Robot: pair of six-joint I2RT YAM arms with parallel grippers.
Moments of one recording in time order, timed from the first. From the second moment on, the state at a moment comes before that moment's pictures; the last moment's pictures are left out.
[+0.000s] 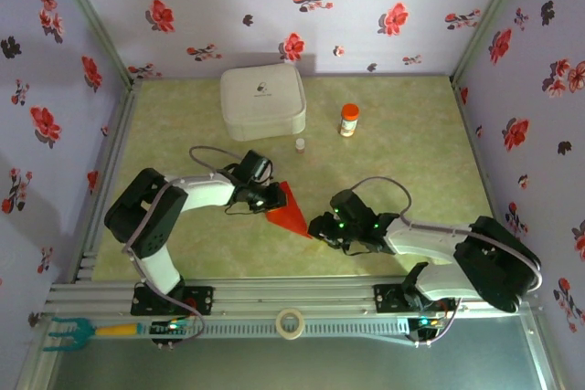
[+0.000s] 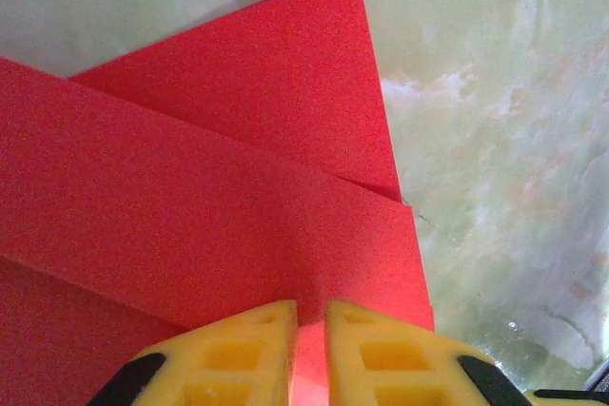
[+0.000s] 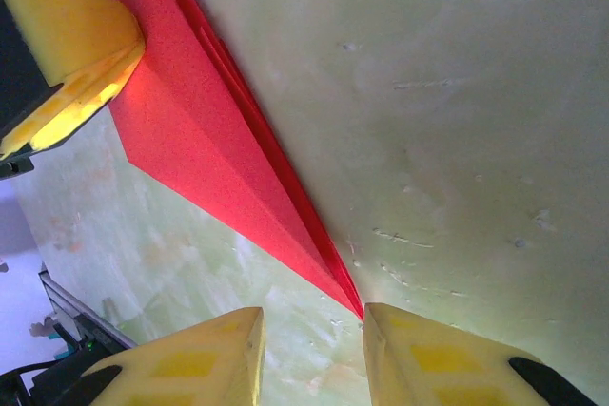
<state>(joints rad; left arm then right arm) -0.68 1.74 0.85 -0.16 0.37 -0.79 0.86 1.28 0.40 0.02 -0.29 1.23</state>
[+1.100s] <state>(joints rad) -0.68 1.73 0.84 -0.15 0.37 -0.80 0.84 1.36 0.39 0.18 -0.32 1.27</state>
